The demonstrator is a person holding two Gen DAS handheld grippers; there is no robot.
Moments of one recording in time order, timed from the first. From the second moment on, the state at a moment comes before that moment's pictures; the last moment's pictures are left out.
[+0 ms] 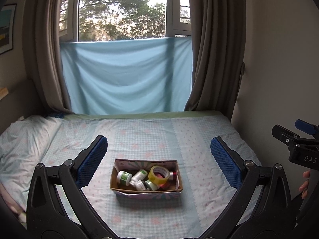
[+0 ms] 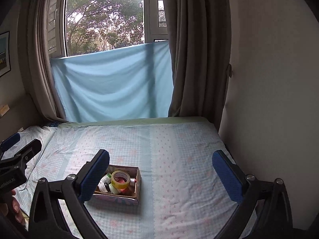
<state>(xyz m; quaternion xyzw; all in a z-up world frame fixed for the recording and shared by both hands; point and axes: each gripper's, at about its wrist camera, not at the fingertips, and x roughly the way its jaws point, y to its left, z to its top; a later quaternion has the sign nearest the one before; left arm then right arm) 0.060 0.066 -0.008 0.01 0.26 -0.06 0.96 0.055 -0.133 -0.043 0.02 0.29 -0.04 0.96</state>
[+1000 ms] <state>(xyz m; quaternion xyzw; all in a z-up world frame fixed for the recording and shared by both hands) 0.055 0.061 -0.004 0.01 0.26 -0.05 0.97 0.056 -0.133 -0.039 0.02 0.28 -0.03 0.96</state>
